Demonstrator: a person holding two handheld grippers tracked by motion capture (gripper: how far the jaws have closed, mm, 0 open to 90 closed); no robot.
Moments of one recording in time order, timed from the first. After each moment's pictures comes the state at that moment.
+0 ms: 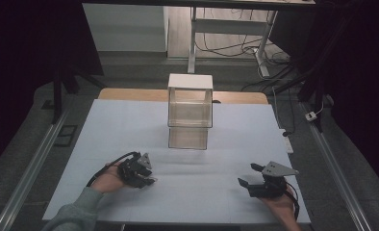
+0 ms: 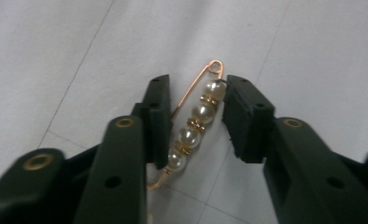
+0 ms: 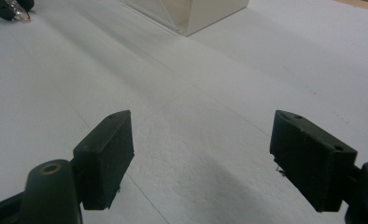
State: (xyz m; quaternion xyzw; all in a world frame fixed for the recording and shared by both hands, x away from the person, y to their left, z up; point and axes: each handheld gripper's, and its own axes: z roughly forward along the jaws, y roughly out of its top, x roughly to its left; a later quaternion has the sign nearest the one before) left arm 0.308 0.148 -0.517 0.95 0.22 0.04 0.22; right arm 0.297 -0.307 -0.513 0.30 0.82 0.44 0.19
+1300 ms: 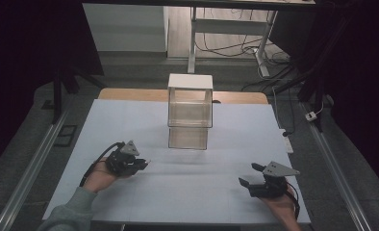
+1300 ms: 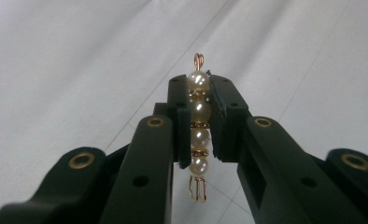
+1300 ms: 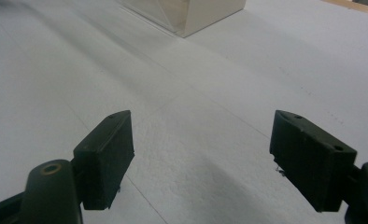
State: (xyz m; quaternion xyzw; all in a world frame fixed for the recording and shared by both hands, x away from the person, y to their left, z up) left arm 0.308 0.180 -0.489 0.89 0.31 0.09 0.31; right arm 0.296 -0.309 -0.512 0.30 0.82 0.45 0.19
